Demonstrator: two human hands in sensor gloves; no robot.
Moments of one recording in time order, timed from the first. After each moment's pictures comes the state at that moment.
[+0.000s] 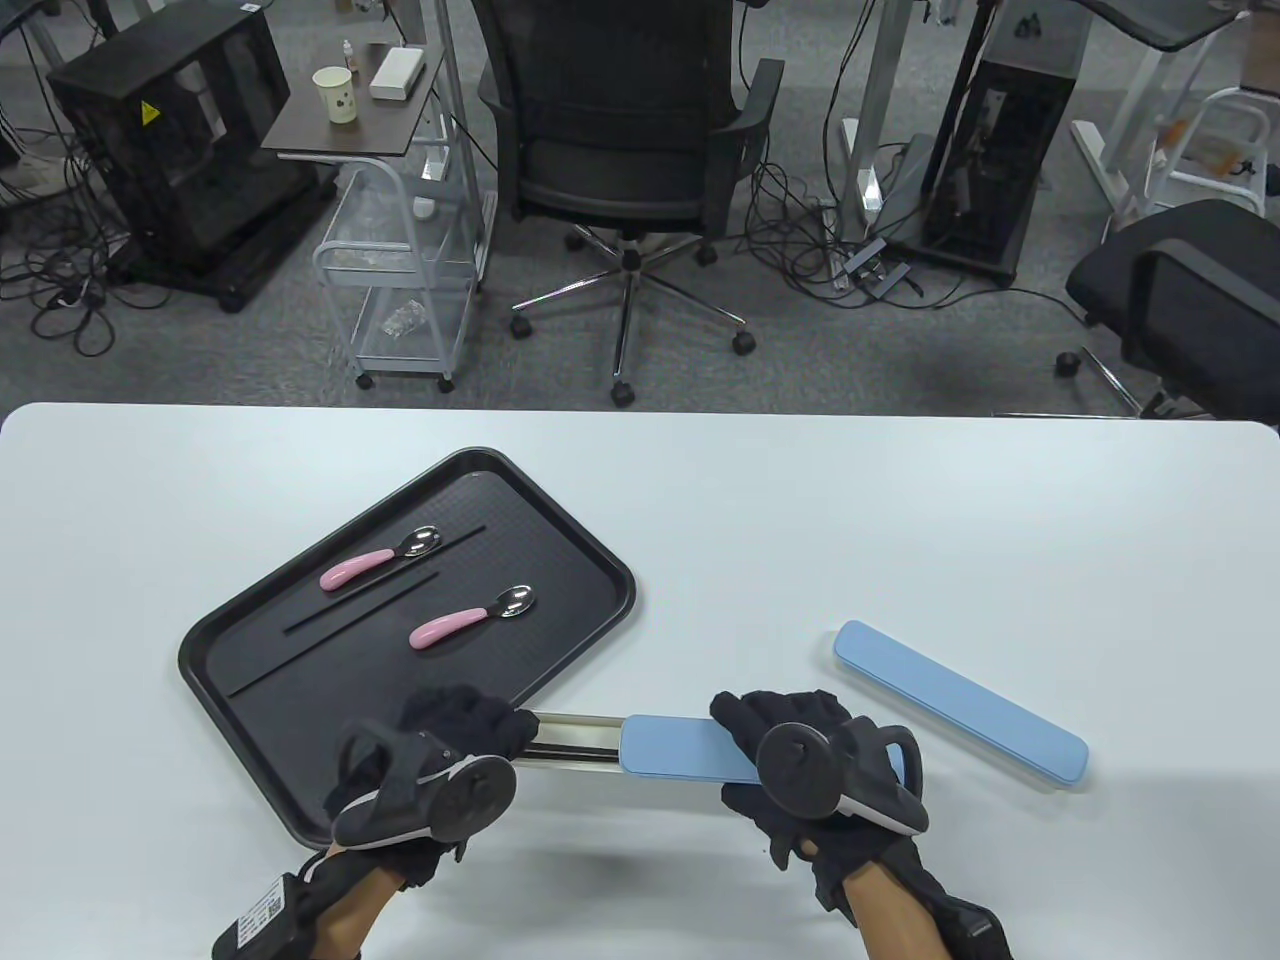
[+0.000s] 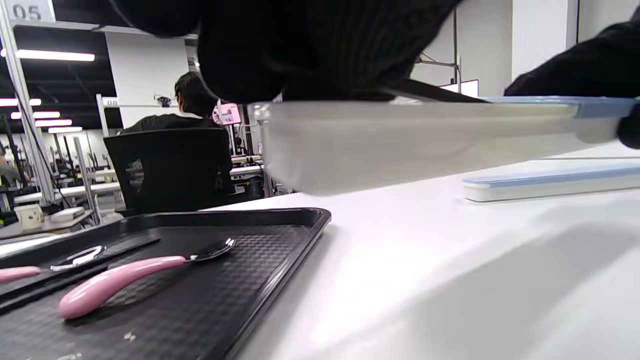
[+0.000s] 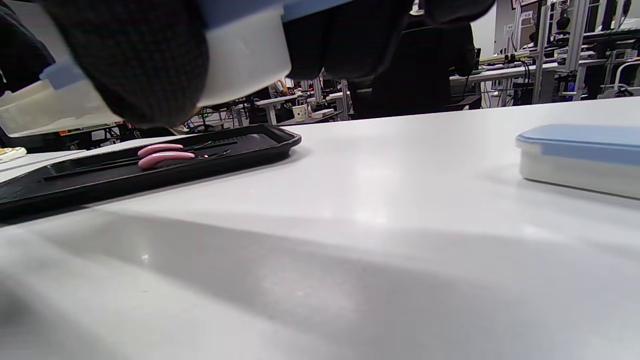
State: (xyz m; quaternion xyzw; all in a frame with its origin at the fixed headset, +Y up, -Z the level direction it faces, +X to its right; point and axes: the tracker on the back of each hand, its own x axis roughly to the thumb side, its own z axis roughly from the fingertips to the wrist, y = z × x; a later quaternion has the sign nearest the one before) left_hand -0.177 -0.692 -0.252 0.07 -0.28 -0.05 0.96; right_hand 0.116 -0.710 -0.261 0.20 0.03 0.97 0.10
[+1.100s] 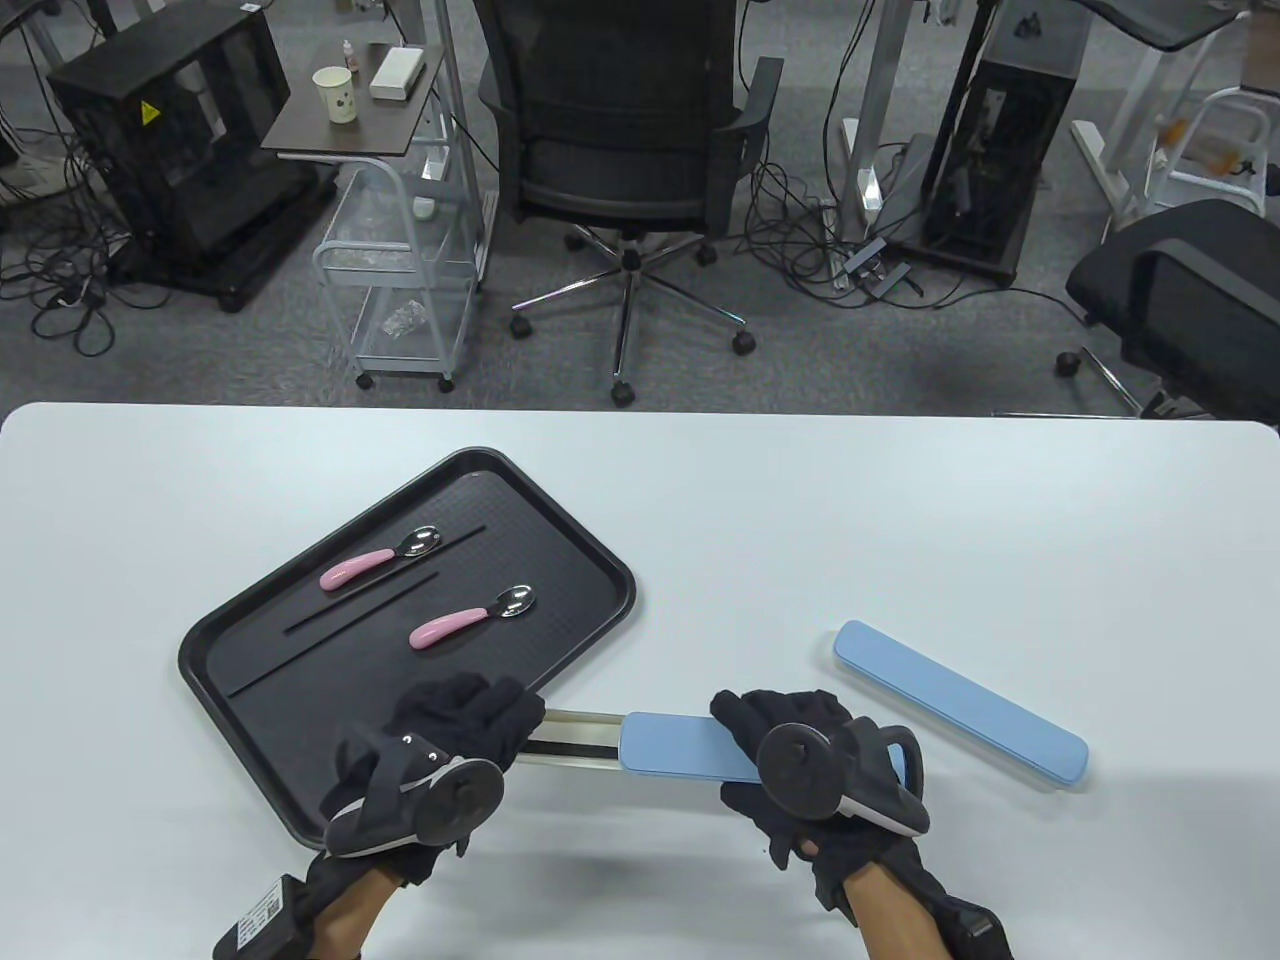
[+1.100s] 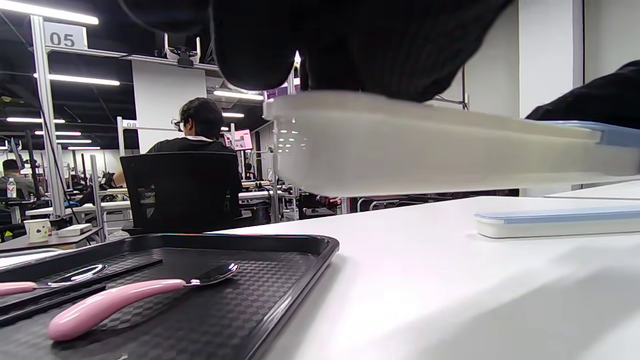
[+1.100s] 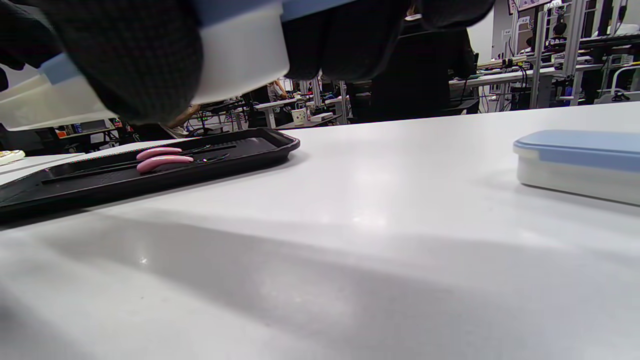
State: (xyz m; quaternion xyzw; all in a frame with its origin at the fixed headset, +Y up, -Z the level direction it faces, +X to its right) left_hand -0.192 -0.689 -0.255 0.11 -0.26 0.00 0.96; right_hand 0.118 -0.710 -0.261 0.20 0.03 0.97 0.10
